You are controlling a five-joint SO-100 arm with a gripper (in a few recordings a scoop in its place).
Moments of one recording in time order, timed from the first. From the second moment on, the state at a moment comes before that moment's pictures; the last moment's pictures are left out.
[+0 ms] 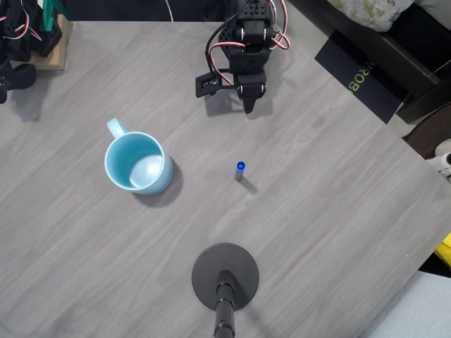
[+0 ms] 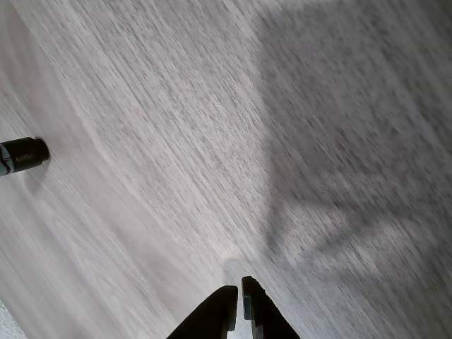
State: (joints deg) arm 1.4 189.7 177.4 69.7 -3.8
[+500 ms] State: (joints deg) arm -4.5 189.7 177.4 69.9 -3.9
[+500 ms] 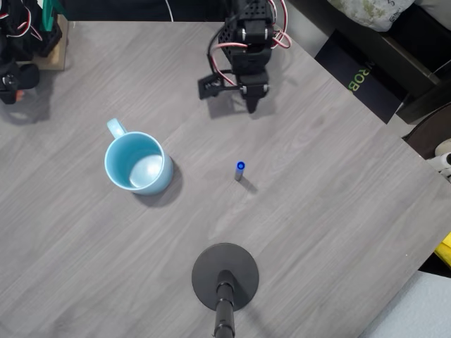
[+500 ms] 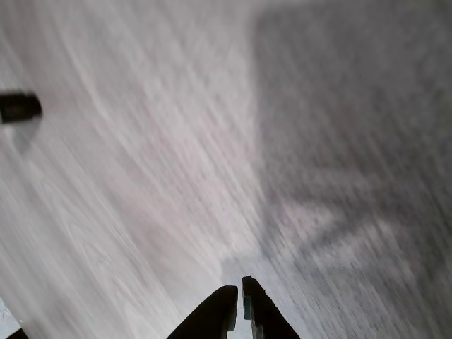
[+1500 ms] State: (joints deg) arm 15.4 189.8 162.5 39.2 -82.3
